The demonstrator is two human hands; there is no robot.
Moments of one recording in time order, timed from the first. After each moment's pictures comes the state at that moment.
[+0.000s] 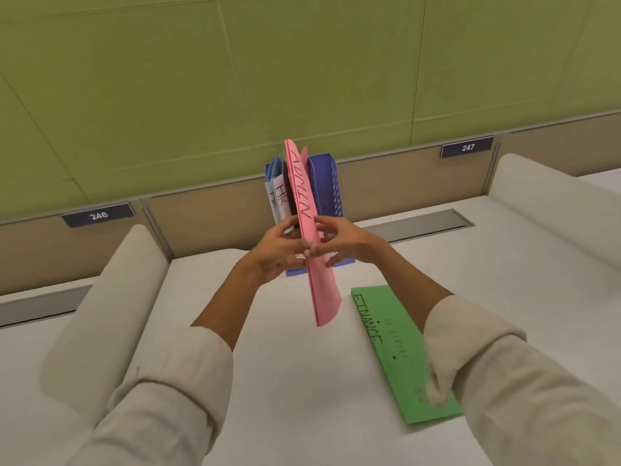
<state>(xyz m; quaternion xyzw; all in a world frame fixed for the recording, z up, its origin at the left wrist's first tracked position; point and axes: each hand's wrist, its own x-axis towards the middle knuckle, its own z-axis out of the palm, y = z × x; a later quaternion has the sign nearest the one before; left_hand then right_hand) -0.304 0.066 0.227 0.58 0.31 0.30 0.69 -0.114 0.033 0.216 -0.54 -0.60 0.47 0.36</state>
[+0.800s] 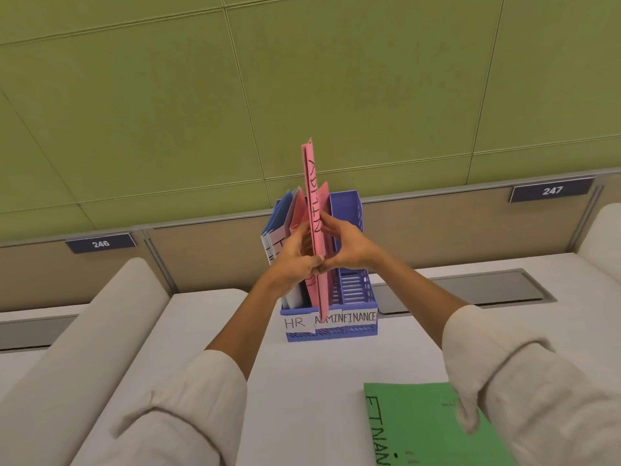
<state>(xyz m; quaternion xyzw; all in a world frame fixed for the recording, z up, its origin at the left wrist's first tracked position) -0.190 0.242 0.228 0.67 0.39 0.38 0.50 -0.025 0.251 0.226 -0.50 -0.73 0.31 0.35</state>
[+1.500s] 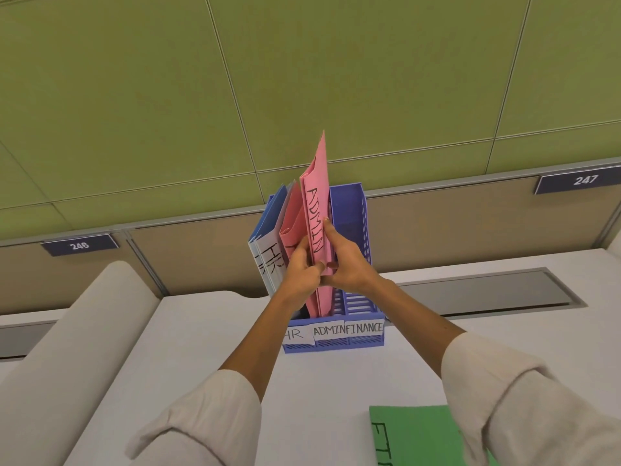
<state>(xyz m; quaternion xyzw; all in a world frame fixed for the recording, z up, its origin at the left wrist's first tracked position) -0.153 0.298 0.172 0.60 0.46 0.42 0.49 -0.026 0.299 0.160 -0.51 -0.70 0.29 0.41</state>
